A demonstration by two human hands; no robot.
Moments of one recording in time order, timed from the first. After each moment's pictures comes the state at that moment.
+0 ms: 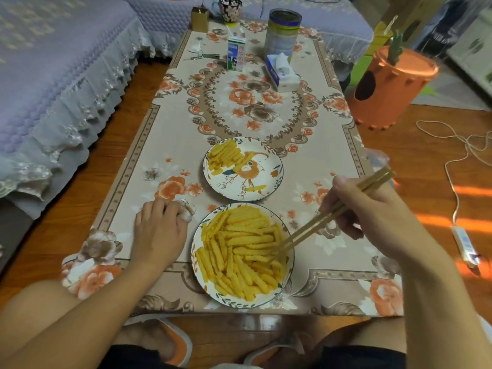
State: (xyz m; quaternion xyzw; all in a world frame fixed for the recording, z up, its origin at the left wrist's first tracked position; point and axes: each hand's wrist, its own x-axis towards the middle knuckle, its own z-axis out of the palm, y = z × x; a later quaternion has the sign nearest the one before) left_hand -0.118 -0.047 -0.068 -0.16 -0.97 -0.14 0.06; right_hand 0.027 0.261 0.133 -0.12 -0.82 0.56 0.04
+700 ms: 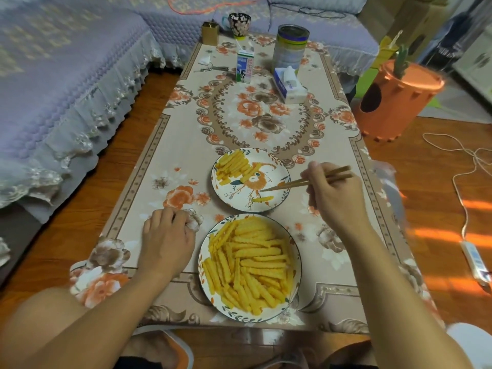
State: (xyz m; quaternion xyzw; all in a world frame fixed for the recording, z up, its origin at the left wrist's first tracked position) left_hand -0.121 -0.047 -0.067 -0.16 -0.98 -0.11 0.06; right_hand -0.047 0.247 0.085 -0.20 -0.83 0.49 0.20
